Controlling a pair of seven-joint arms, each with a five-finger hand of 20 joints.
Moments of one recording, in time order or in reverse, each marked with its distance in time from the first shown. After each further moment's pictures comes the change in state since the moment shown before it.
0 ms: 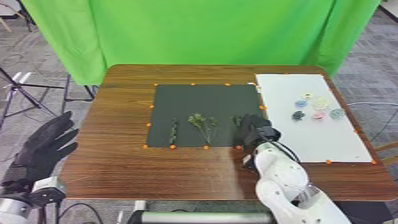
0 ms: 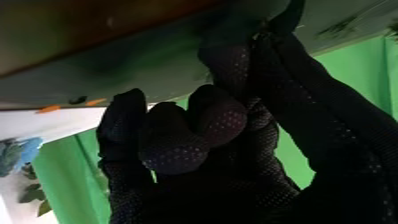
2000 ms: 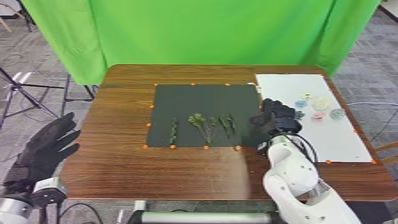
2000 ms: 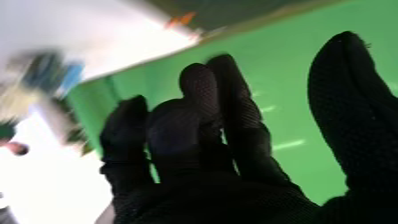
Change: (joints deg) left arm -0.3 -0.2 0.0 0.2 0.0 -1.0 -1.0; right arm 0.1 0.6 4.8 0.8 -7.1 9.5 3.5
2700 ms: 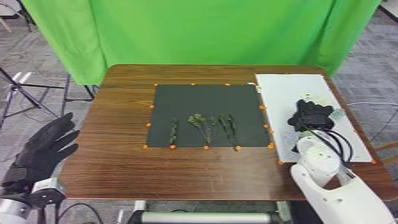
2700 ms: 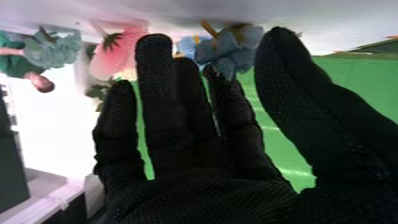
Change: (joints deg) left arm 0.3 0.0 -0.4 0.0 0.0 -0.1 0.1; right arm 3.6 7.8 3.7 11.0 -3.9 -4.9 1.0
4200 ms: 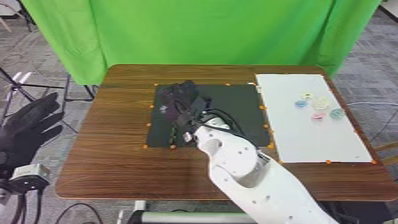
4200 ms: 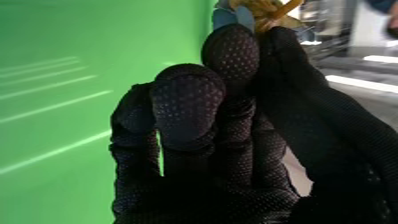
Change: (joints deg) left arm -0.9 5.0 -5.5 -0.9 -1.1 0.2 0.9; right arm 18.1 -16.2 -30.0 -5.1 1.4 3.1 -23.5
